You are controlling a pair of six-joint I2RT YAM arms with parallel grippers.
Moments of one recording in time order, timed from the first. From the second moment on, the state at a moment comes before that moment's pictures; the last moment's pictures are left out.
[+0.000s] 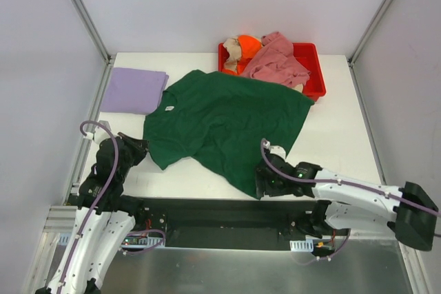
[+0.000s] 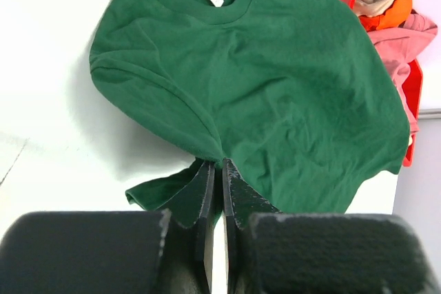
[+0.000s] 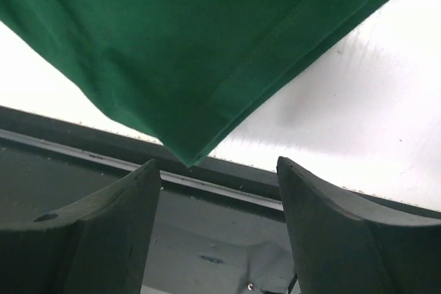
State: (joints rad) left arm -0.22 0.38 0.61 -0.71 -0.19 -0.94; right arm 1.04 0.99 0.56 -0.72 0.16 0.86
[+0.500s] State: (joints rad) left arm -0.22 0.41 0.59 -0.70 -0.19 -0.94; right arm 1.22 1.23 0.63 -0.58 0.29 1.02
